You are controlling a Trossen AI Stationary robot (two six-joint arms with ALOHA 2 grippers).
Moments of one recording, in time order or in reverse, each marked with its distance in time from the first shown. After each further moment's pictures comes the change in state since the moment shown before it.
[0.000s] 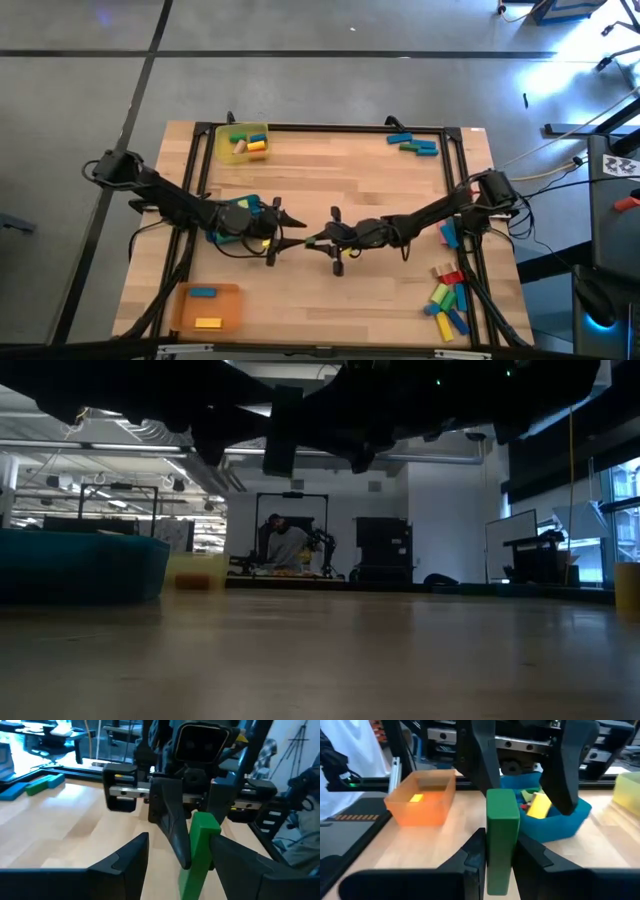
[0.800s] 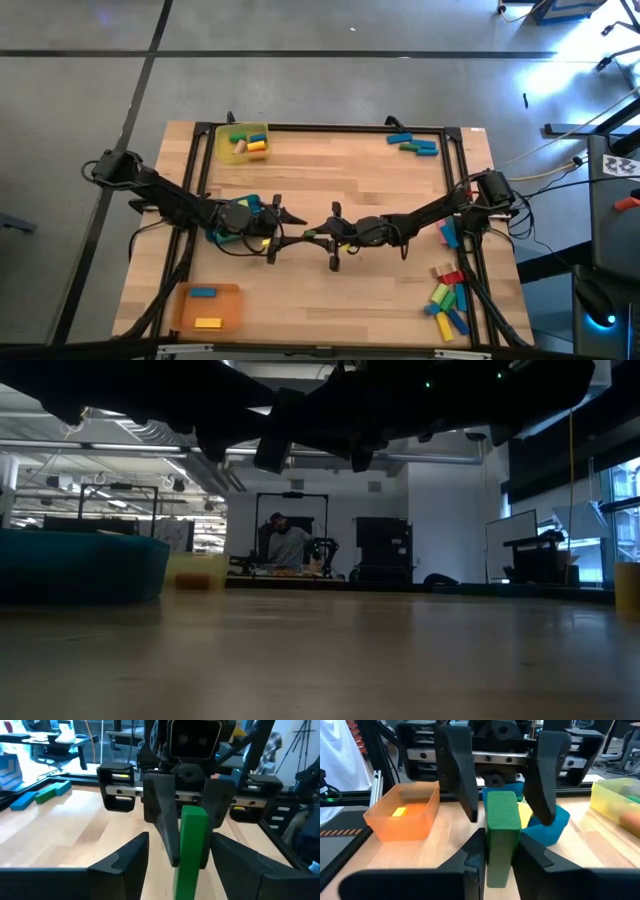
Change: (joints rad) left arm 0.011 -0.015 0.001 -0.013 0.005 0.065; right arm -0.003 0.008 0.002 0.046 0.066 -0.001
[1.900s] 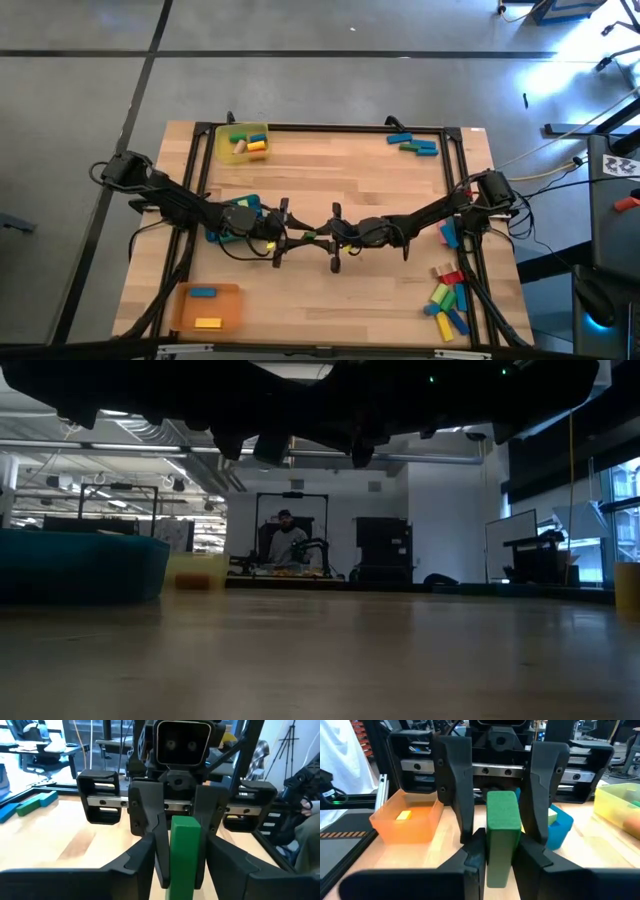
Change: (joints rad) left arm 0.011 0.109 0.043 0.117 0.038 0.023; right arm 0.003 0.001 -0.004 0.029 -0.003 -0.009
